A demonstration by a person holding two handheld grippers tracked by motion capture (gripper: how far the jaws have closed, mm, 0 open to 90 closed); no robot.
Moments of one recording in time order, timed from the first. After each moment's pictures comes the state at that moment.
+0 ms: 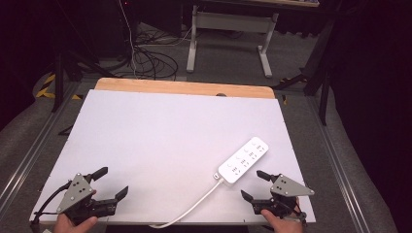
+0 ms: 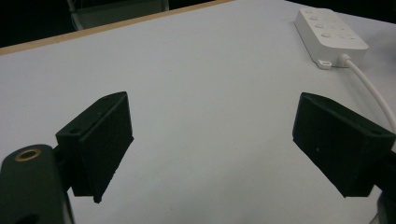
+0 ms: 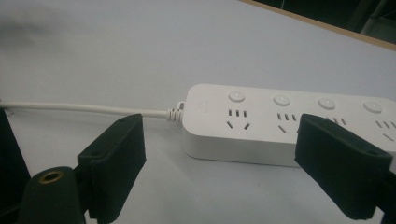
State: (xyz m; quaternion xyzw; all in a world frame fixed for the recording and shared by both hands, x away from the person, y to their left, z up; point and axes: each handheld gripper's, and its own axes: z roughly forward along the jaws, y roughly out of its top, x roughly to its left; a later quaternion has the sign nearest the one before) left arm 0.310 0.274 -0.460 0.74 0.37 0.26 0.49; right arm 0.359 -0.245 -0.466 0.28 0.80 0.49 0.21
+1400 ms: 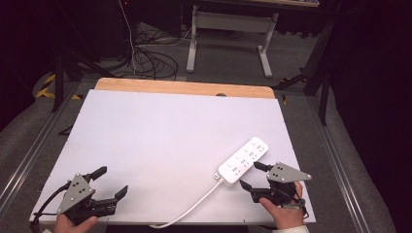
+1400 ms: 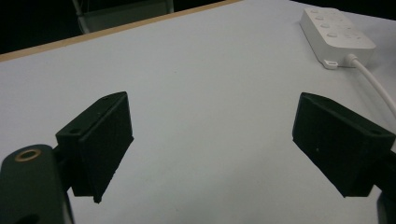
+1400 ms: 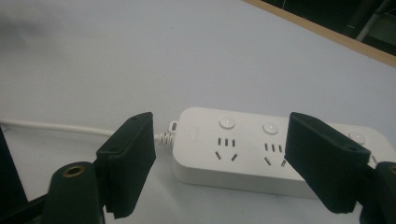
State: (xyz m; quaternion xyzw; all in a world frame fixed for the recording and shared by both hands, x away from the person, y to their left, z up) left arm 0.310 0.273 -0.459 0.74 0.37 0.28 0.49; right arm 0.377 -0.232 -0.430 0.27 0.82 0.46 0.21
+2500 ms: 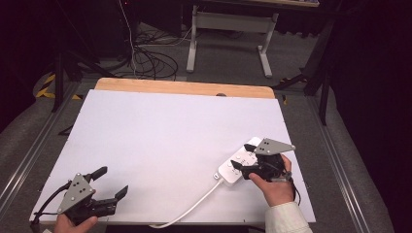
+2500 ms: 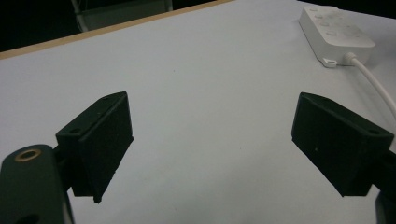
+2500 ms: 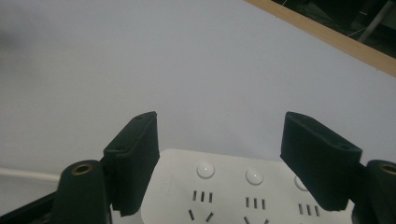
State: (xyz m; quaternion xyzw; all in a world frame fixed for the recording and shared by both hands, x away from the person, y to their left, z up) left arm 0.310 0.273 -0.460 0.74 0.37 0.27 0.49; right arm 0.430 -0.205 -0.408 0.28 0.84 0.43 0.19
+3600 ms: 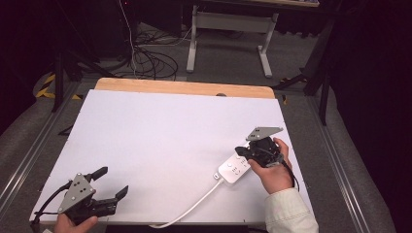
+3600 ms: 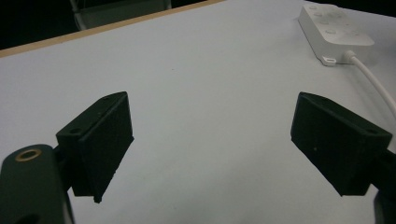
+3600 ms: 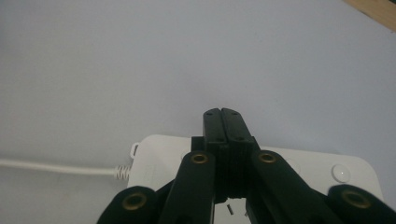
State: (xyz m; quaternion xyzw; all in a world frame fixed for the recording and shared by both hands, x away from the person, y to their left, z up) left arm 0.311 0.273 -0.460 0.75 0.37 0.27 0.49; right arm 0.458 -0.192 -0.393 0.30 0.88 0.34 0.15
